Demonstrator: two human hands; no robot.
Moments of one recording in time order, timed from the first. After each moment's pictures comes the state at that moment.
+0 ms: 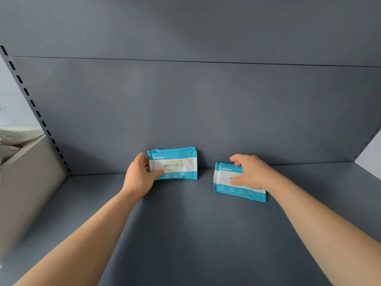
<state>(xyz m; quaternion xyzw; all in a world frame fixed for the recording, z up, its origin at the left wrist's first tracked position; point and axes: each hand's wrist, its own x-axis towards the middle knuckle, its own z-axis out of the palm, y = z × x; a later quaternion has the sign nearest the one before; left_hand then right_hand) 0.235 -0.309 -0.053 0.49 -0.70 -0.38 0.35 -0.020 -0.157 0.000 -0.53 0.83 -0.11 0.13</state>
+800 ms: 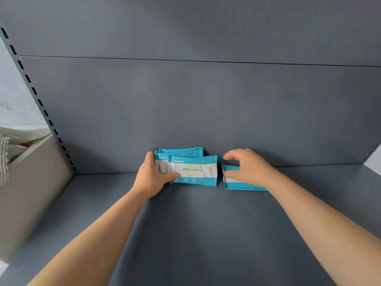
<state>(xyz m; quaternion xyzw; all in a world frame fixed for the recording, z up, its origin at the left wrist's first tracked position) 0.230 -0.298 -0.041 0.49 -0.73 -0.37 0.30 -0.013 -0.178 0.000 -0.59 0.79 -0.16 0.07</state>
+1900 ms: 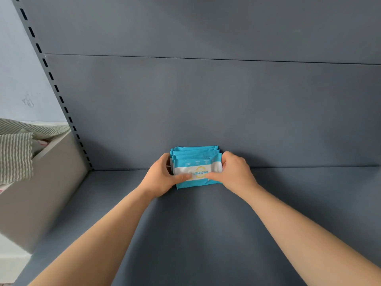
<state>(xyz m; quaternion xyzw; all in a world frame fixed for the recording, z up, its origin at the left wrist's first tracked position) 0.252 -0.300 -0.041 0.42 -0.75 -0.42 0.28 0.057 -0.206 -0.029 -0.51 0.81 -0.28 0.08</state>
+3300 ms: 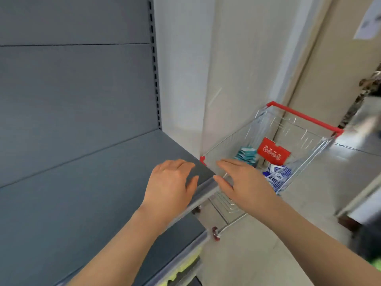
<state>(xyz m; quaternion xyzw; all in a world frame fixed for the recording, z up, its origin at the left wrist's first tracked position) -0.099 0.091 -0.015 0.04 -0.96 -0.09 0.26 -0.177 0.261 0.006 -0.36 0.91 -0.18 -0.08</state>
